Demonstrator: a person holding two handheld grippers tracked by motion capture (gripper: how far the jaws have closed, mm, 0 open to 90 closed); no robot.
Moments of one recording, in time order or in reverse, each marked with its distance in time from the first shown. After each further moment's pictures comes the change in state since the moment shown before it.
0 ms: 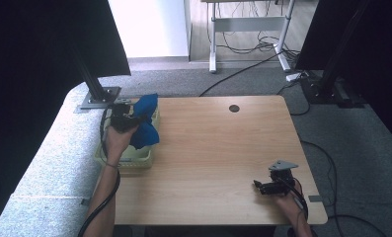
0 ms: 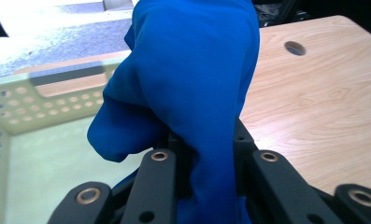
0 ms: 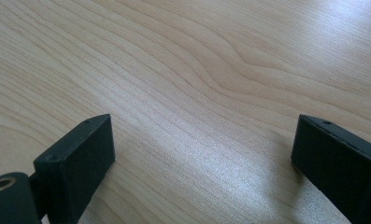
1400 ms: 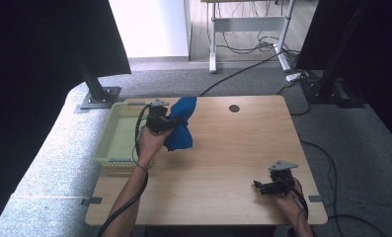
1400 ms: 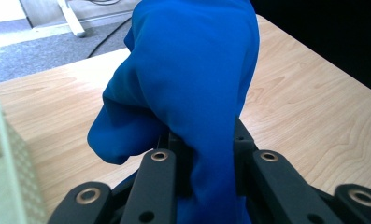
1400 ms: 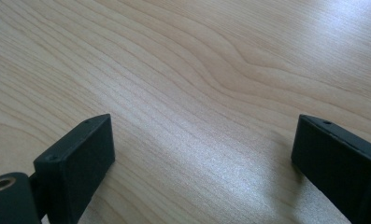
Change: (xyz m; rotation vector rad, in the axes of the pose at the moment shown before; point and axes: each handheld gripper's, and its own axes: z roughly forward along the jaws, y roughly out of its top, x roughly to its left) left arm -0.100 0.011 0.046 -0.019 -0.190 0.108; right arm 0.000 0.000 0.000 0.000 0.004 -0.004
